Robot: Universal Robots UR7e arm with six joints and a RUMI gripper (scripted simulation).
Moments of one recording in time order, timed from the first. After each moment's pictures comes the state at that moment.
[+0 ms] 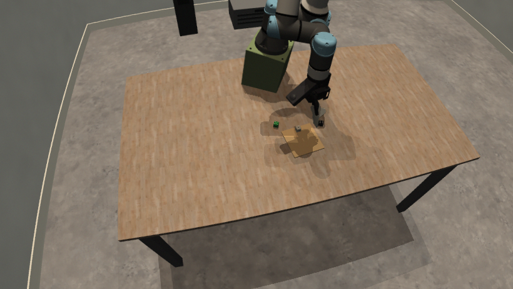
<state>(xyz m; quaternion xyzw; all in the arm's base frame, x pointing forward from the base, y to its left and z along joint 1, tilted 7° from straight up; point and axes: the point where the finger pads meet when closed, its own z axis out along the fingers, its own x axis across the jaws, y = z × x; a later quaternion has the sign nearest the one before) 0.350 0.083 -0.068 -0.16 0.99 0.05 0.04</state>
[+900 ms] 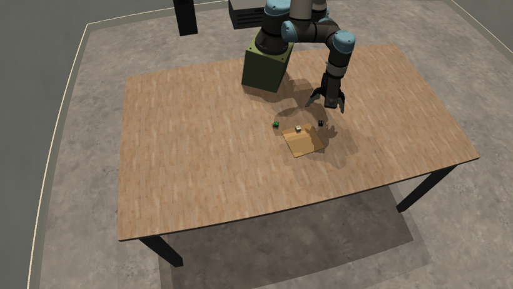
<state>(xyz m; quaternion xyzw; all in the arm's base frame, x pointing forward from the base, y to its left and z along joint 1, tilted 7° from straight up) 0.333 0.176 -0.073 -0.56 0.82 0.03 0.05</state>
